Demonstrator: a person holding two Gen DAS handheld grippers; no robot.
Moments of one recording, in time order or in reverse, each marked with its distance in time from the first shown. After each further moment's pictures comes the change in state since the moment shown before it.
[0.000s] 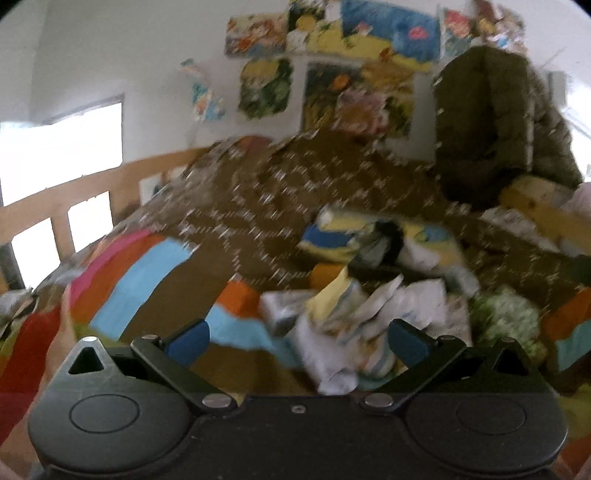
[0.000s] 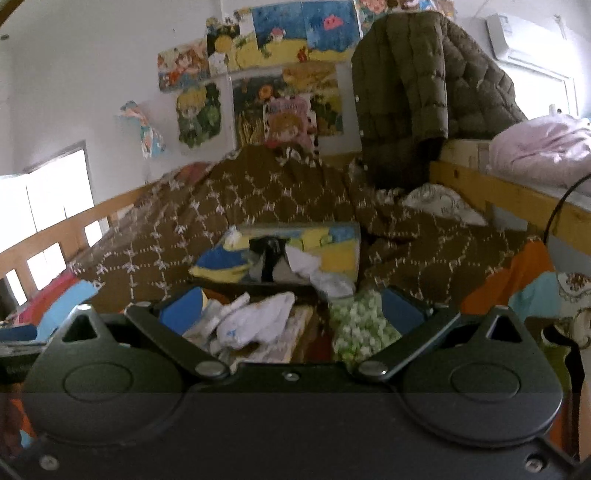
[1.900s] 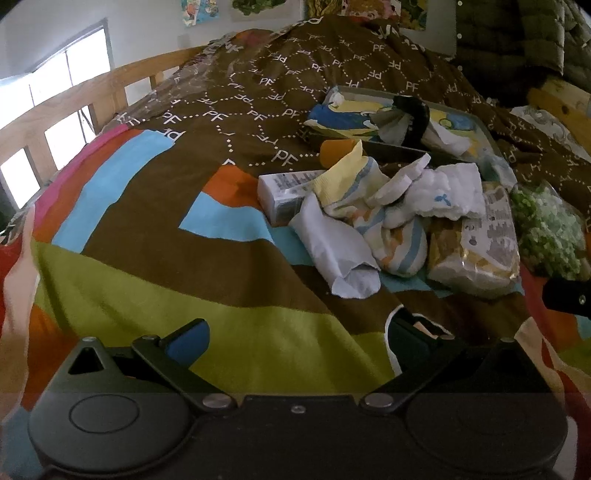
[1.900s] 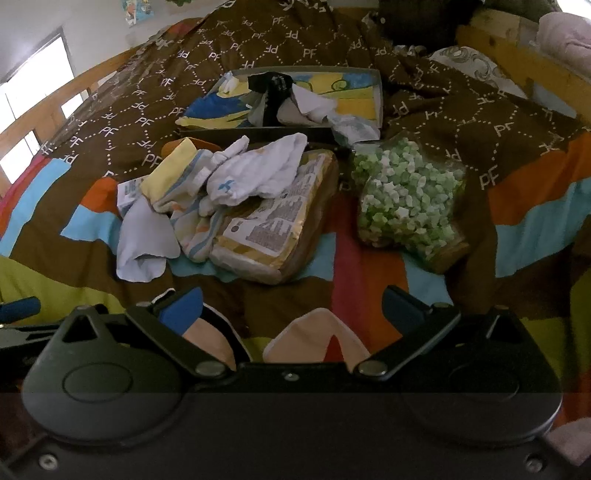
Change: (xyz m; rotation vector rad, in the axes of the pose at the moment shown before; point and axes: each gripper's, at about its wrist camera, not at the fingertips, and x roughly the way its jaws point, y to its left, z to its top) left arm 0.071 -0.014 -0.027 0.051 0.339 0.042; right arm 0.107 0.046 -0.072 -0.009 0.485 -0.017
